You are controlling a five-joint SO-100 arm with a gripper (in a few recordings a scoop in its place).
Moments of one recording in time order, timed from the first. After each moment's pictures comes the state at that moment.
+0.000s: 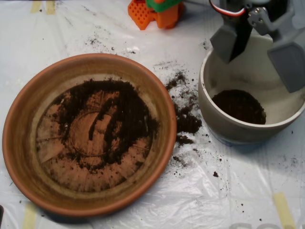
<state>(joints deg) -27.2 91.8 66.8 92.2 -11.2</state>
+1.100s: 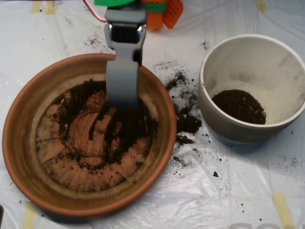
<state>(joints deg) 16.0 119.1 114.0 73.7 -10.7</state>
